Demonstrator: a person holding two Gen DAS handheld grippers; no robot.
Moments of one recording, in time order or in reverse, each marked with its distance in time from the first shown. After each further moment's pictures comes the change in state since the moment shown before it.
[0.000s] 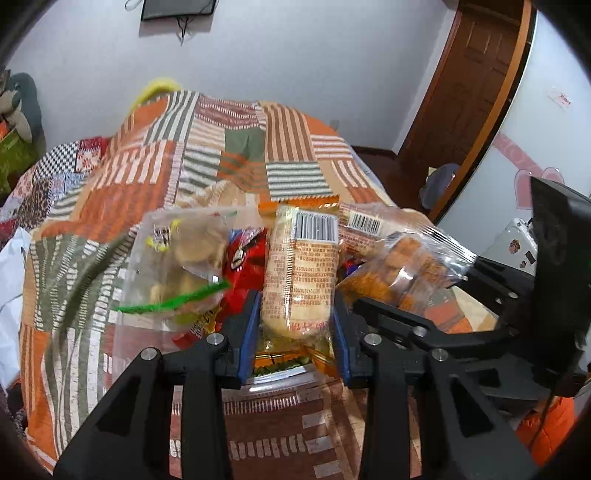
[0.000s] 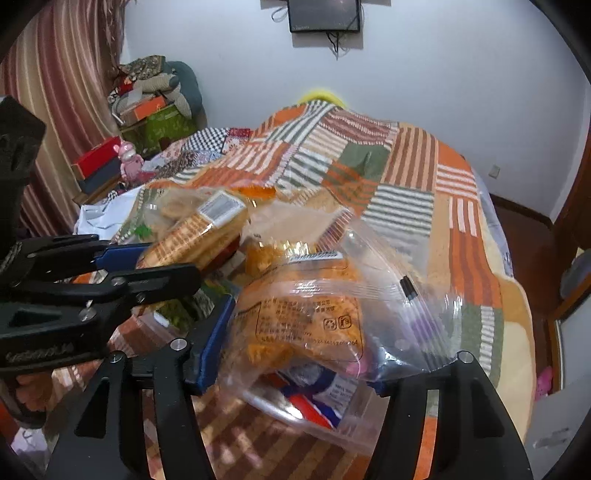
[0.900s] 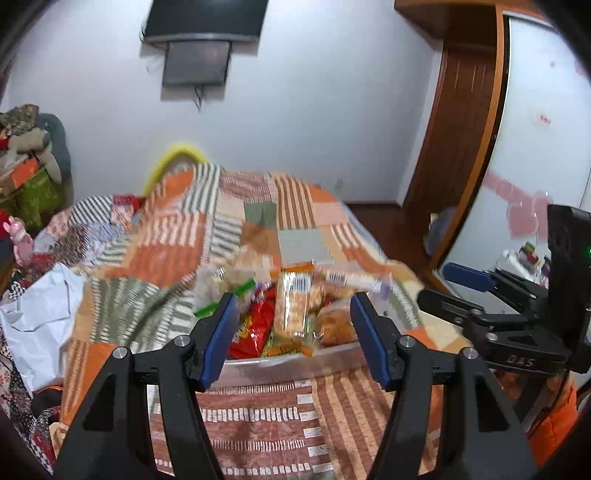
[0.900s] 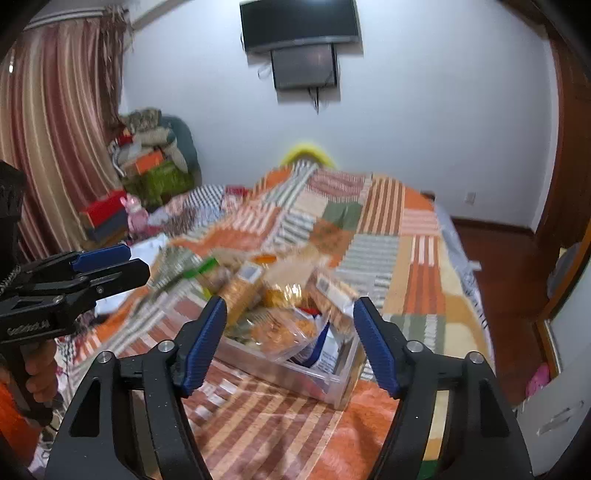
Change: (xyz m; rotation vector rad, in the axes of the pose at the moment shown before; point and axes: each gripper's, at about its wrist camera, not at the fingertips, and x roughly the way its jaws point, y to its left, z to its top) left arm -0.145 -0.028 -0.013 0.026 -0.280 0.064; right arm -0.124 0.013 0.001 0.044 -0.264 -0.052
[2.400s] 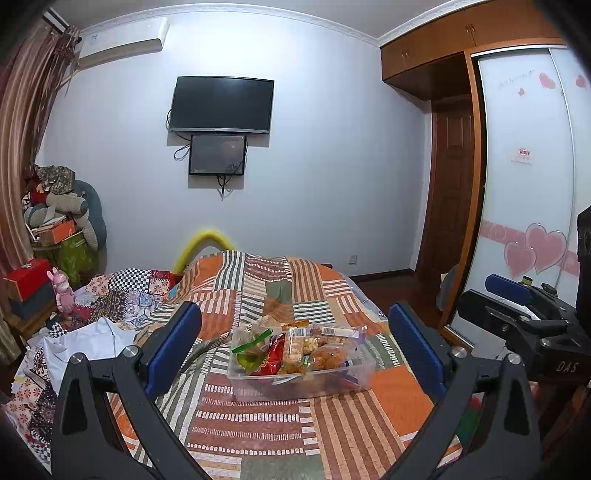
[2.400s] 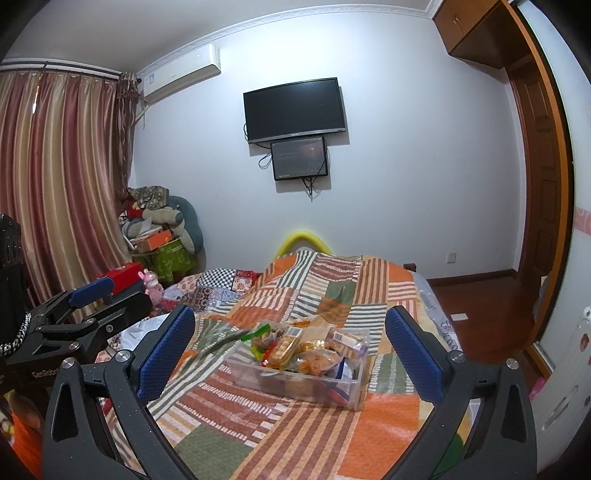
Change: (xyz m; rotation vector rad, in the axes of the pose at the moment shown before) left arm -0.149 -0.038 -0.020 0.055 -0.317 0.094; right arm -0.119 0.055 -0.013 0.038 -0.297 -0.044
